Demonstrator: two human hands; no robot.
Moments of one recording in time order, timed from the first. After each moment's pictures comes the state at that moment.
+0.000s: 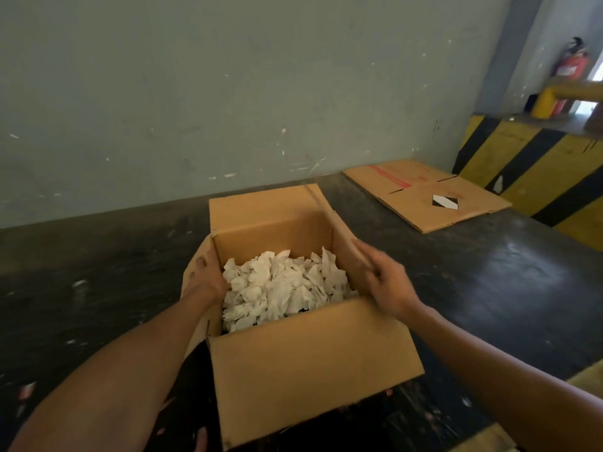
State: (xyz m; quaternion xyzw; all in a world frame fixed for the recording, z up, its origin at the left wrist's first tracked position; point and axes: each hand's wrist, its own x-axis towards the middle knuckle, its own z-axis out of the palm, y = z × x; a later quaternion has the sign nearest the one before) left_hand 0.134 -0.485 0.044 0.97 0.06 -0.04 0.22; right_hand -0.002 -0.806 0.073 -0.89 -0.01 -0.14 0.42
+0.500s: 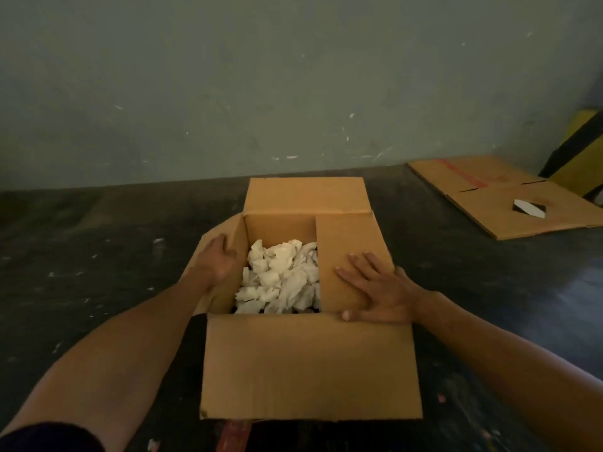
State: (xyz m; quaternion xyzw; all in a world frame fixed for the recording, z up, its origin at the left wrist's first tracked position) left_hand 0.118 -0.359 0.047 0.95 0.09 -0.03 0.29; right_hand 0.032 -0.717 0.073 -0.97 -0.21 0.16 0.01
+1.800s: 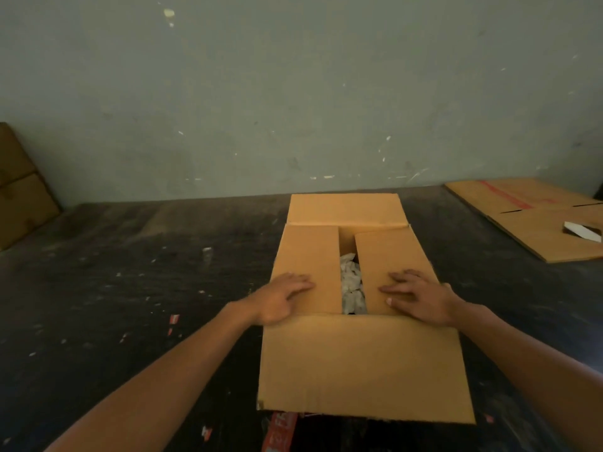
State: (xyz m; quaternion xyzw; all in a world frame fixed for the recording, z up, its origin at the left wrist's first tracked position) left_hand 0.015 -0.377 0.082 0.94 -0.19 -0.16 0.23; right_hand 0.030 -0.707 0.074 -0.97 -0.14 0.14 0.14
